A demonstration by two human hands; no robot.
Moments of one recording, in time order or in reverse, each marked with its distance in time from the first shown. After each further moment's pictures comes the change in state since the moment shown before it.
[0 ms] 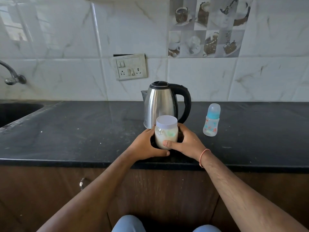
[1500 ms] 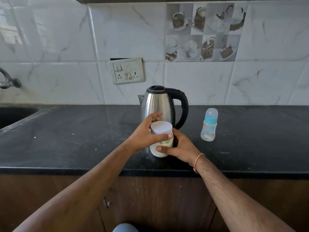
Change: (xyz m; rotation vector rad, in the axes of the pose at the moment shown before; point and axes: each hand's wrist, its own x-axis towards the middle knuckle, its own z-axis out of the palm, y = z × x) left_hand 0.036 0.025 -0.020 -0.277 0.056 0.000; right_hand 0.007 -0.004 0.007 0.164 -0.055 -0.005
